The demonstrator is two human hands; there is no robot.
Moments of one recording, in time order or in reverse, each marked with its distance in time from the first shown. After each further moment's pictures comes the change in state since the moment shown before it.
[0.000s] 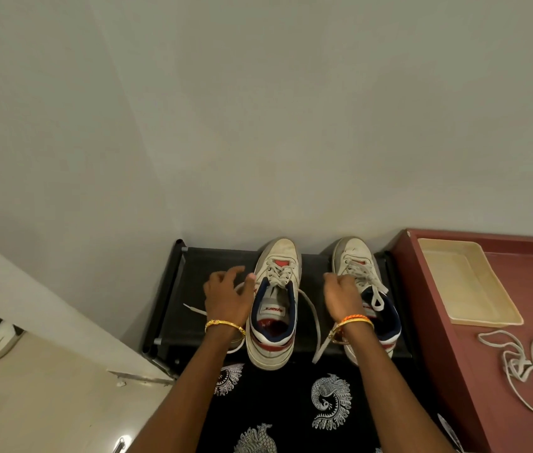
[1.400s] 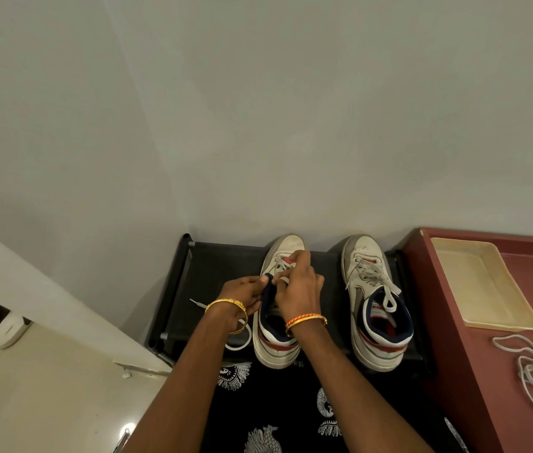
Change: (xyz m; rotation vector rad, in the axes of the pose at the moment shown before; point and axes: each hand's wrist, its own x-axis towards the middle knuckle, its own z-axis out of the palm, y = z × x) left_hand 0.011 0.012 -0.010 -0.641 -0.359 -0.564; right_hand -0.013 -0.009 0.082 -0.296 0.030 -0.403
